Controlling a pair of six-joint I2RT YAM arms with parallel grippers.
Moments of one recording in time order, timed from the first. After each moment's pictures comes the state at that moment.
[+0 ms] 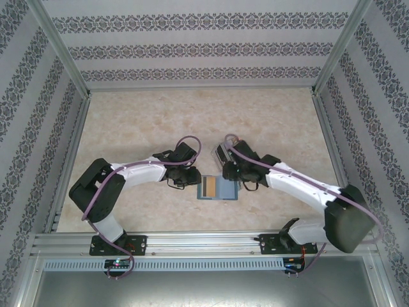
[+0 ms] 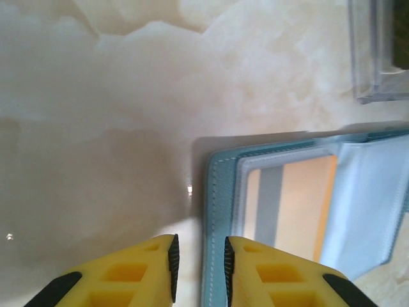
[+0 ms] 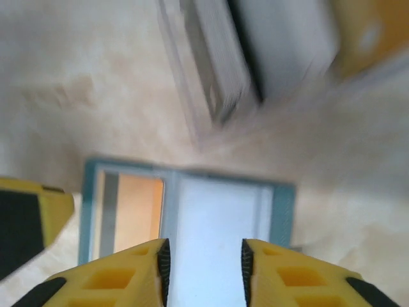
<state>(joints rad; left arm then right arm) -0.68 1.67 0.91 -0.36 0.24 -0.81 0.64 1.29 0.84 -0.57 0.03 0.66</state>
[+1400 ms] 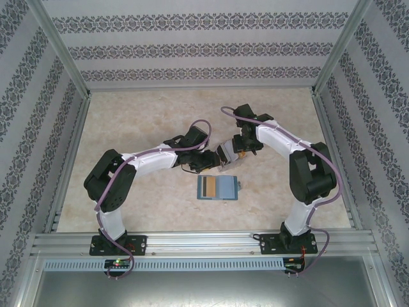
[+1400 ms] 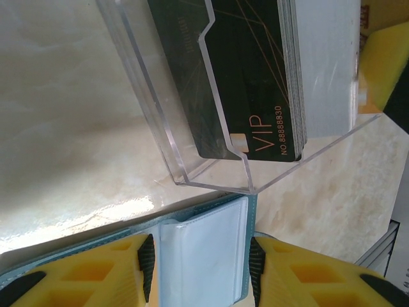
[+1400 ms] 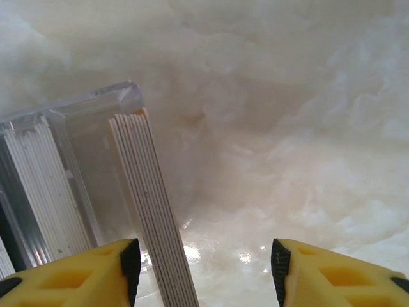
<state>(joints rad) -0.68 1.83 1.18 -0.32 0.35 -0.90 0.38 1.80 1.33 -0.83 0.11 0.25</state>
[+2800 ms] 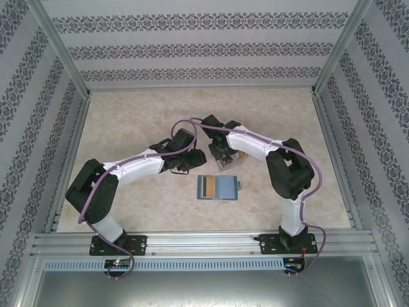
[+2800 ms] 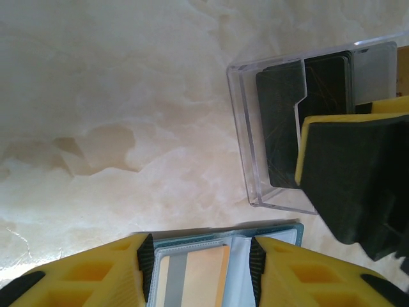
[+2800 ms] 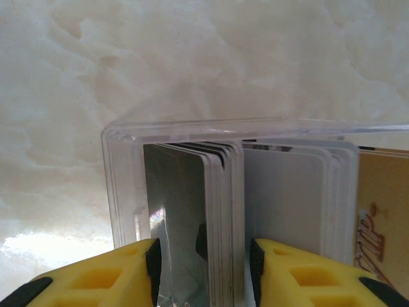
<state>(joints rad) -0.64 1.65 1.04 -0.32 0.14 -0.95 0.64 1.96 1.44 -0.83 0.27 0.28</state>
